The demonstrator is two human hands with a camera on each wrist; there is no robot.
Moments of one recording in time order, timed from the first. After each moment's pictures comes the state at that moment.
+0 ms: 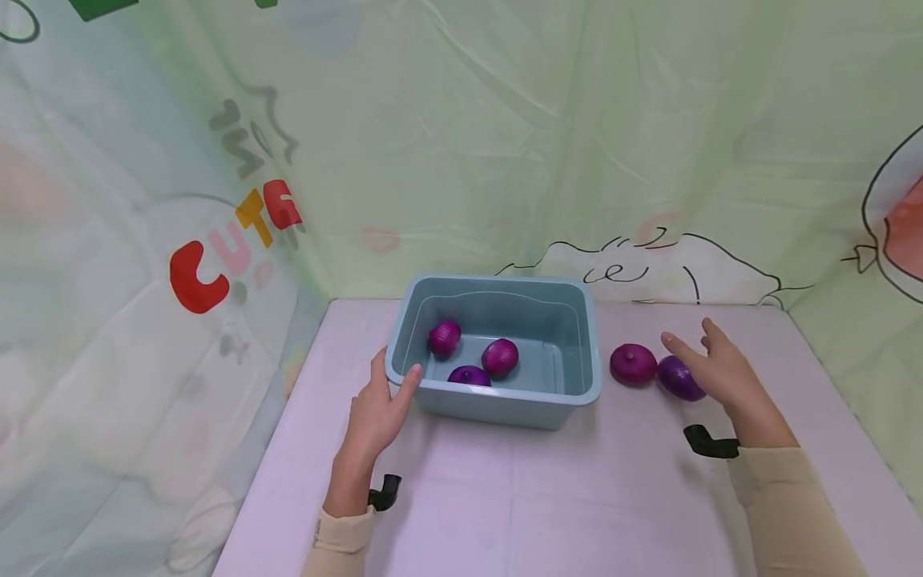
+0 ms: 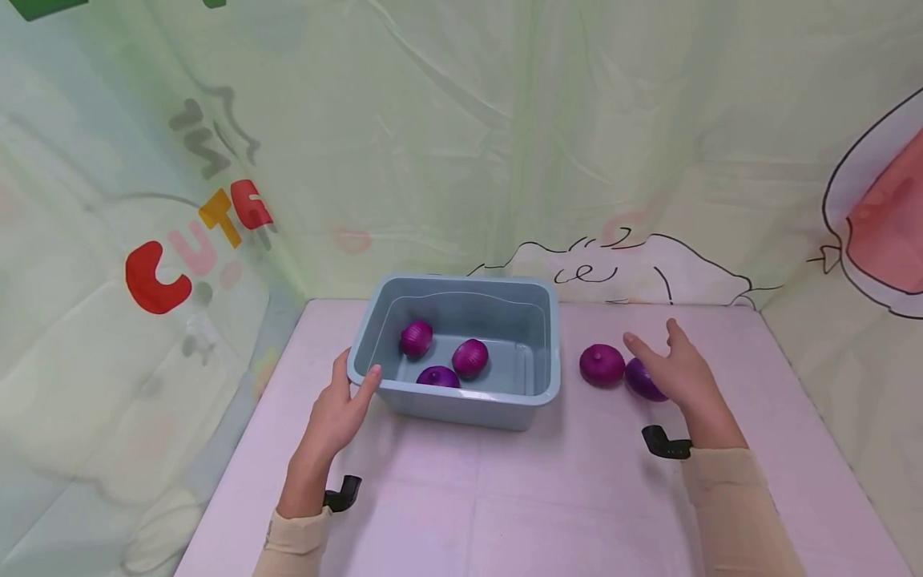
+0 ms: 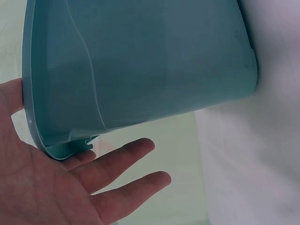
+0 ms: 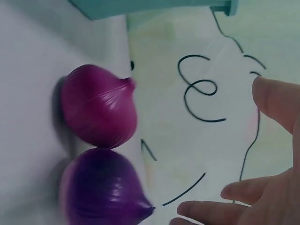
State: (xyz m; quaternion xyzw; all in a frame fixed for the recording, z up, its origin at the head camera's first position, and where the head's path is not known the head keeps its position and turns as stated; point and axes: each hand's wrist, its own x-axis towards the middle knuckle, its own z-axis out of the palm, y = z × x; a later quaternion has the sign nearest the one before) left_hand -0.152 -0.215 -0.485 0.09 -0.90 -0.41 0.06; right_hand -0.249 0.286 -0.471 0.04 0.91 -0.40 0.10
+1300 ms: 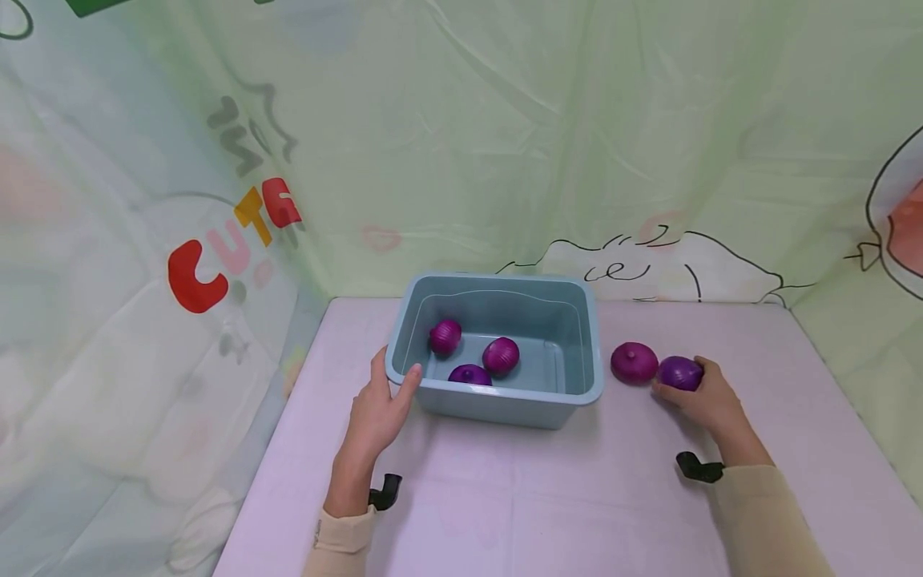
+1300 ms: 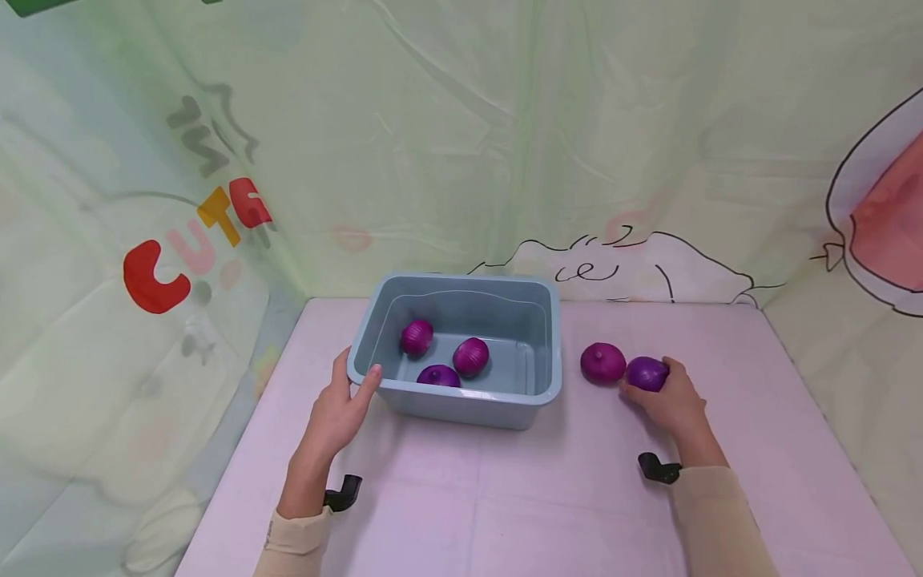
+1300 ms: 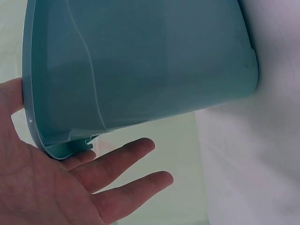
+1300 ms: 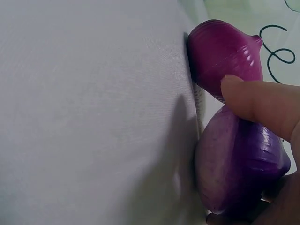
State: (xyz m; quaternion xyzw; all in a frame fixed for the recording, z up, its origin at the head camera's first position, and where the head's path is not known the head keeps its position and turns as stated) left_hand -0.151 -0.214 -0.484 0.09 -0.90 -0.42 0.06; right_hand -0.246 0.302 -0.562 0.09 0.91 -0.38 0.10
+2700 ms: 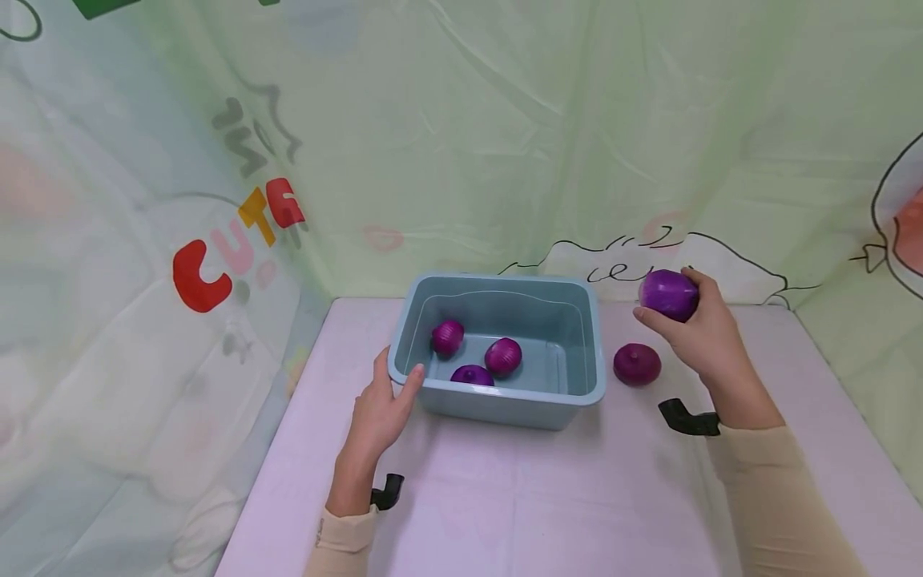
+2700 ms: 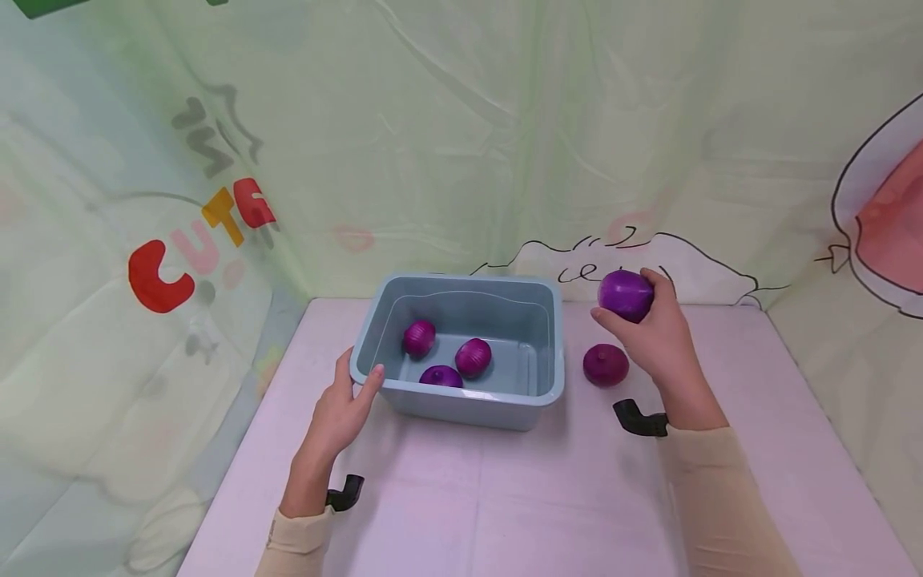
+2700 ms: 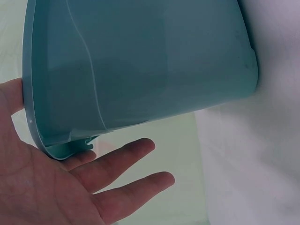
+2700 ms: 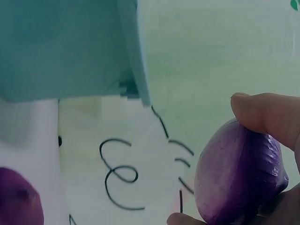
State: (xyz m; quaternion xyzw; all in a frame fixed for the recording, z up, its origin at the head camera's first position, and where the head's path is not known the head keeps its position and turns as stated) left_hand -0.152 -0.213 -0.484 0.09 -0.90 -0.41 0.06; right_hand -0.249 0.220 -0.405 0.03 0.87 -0.50 -0.02
